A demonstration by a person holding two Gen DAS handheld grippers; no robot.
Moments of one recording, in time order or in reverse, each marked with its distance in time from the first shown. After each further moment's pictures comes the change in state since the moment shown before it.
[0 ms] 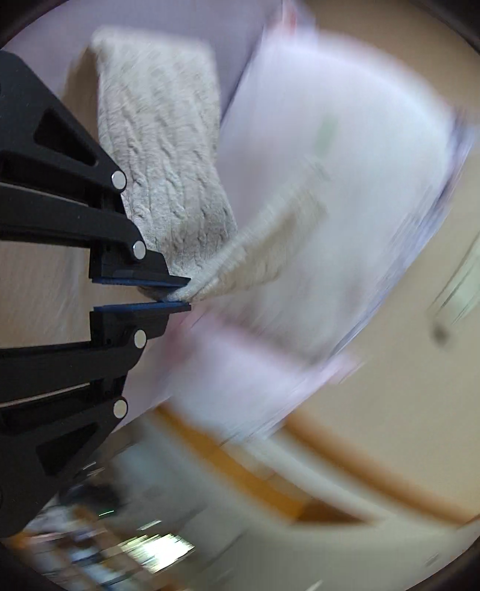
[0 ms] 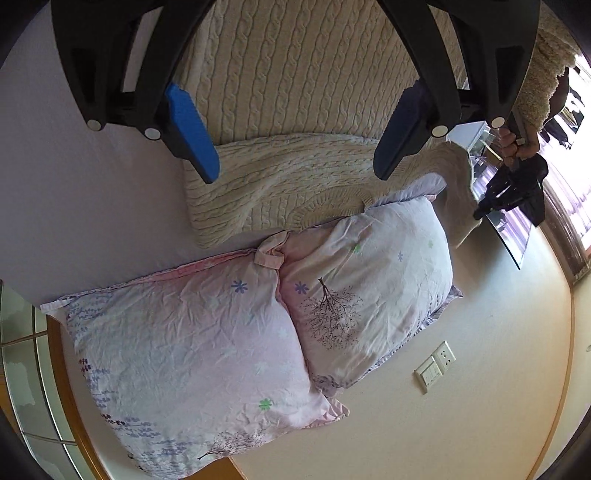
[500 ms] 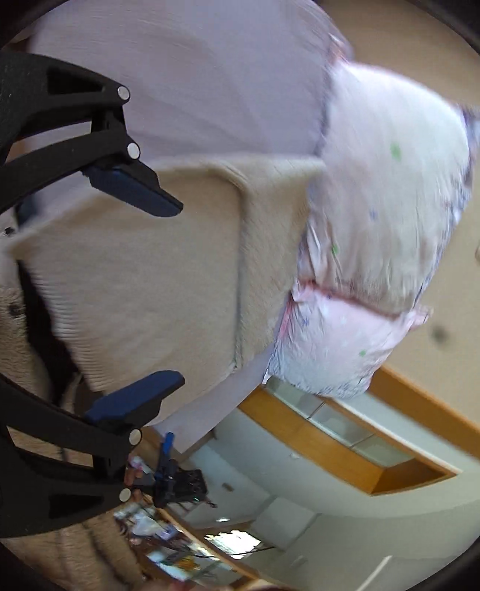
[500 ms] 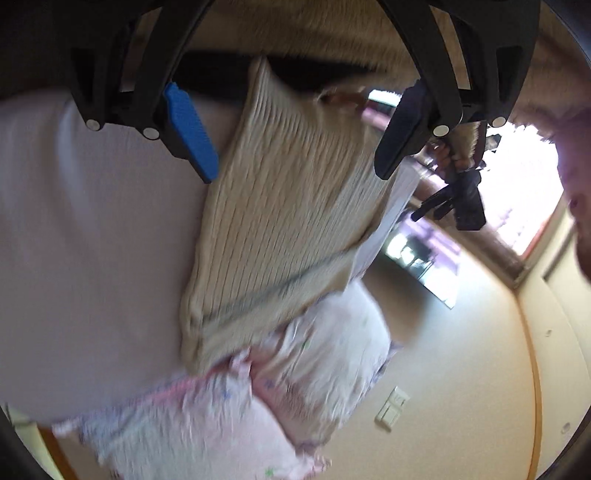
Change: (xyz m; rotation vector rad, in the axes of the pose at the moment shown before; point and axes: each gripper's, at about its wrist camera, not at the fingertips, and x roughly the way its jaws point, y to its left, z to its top) left arm -0.167 0.012 -0.150 0.032 0.089 0.045; right arm -0.101 -0.042 -0.138 0.122 0.335 0.354
